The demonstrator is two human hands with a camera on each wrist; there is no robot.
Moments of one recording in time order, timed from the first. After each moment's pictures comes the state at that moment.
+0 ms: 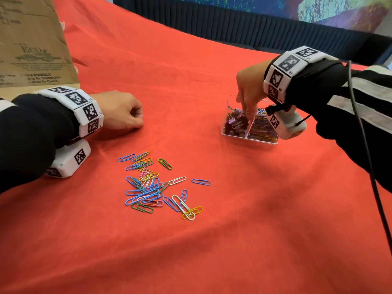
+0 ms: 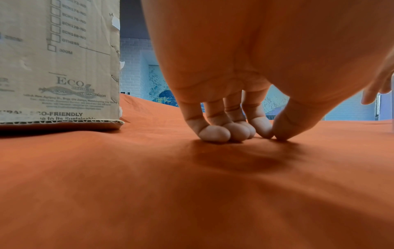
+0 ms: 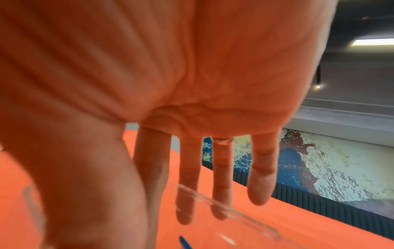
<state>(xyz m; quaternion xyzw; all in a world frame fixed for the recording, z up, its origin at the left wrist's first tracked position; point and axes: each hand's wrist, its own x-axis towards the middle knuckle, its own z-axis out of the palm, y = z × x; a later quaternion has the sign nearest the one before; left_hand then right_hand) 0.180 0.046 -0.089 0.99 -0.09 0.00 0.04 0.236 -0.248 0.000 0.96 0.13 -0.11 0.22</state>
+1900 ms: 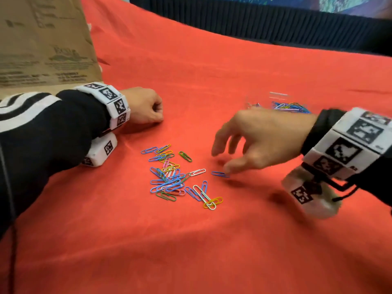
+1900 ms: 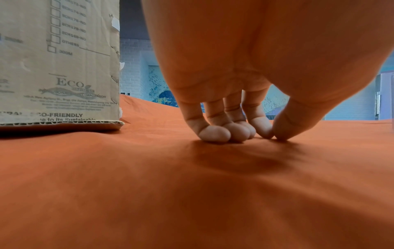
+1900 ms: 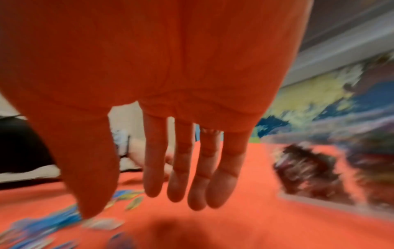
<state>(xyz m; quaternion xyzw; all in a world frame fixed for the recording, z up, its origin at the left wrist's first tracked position) 0.181 0.045 -0.089 0.99 -0.10 0.00 0.03 0.092 -0.233 -0.030 0.92 0.37 -0.12 -0.01</state>
